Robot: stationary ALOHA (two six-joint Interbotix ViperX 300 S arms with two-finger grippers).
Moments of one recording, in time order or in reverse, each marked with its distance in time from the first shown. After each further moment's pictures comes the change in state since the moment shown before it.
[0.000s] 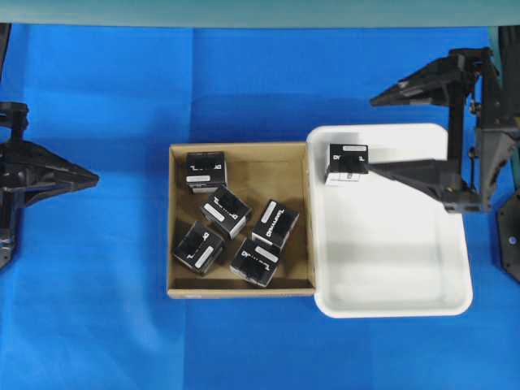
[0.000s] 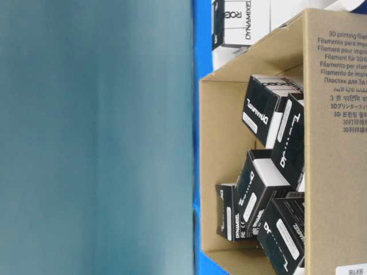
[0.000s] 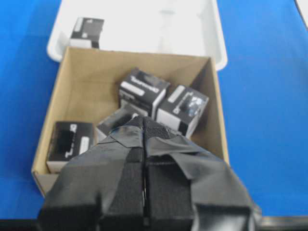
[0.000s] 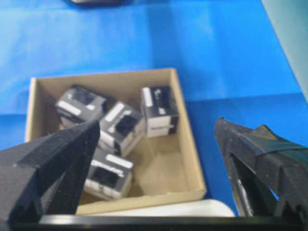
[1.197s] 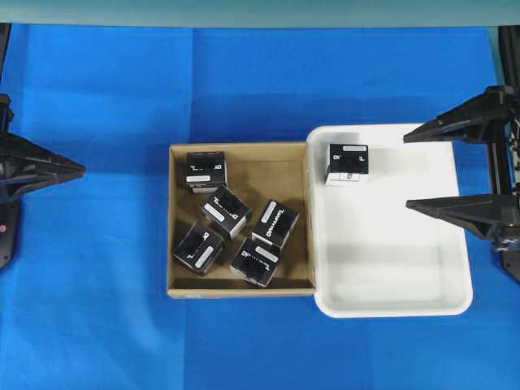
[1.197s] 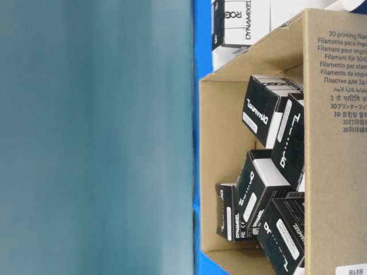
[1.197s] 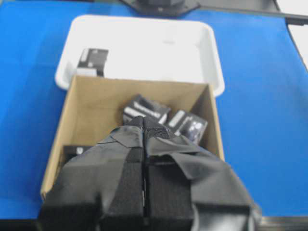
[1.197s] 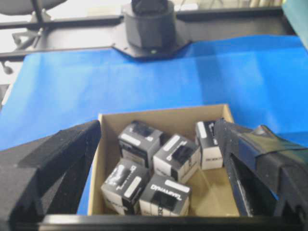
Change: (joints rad) left arm 0.009 -0.071 0.000 0.002 -0.025 0.021; right arm 0.110 -0.183 0.187 0.005 -0.207 0.118
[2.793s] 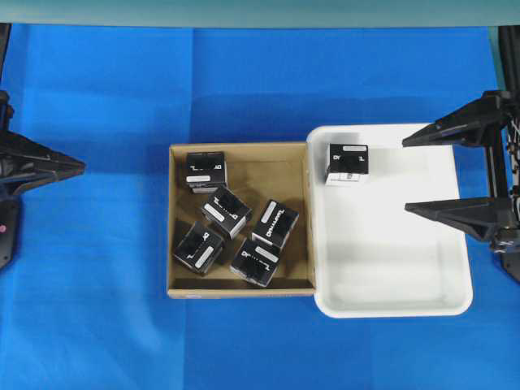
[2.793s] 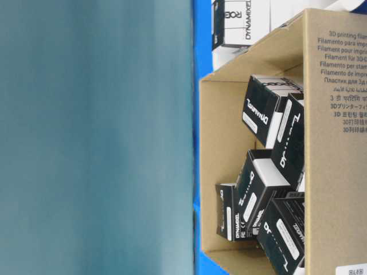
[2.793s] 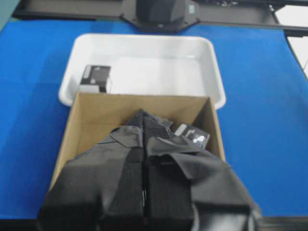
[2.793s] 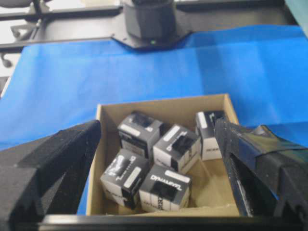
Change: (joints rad) left arm -0.002 0.002 0.000 0.000 -0.038 0.023; right arm 0.000 -0.002 0.021 0.000 0.000 0.003
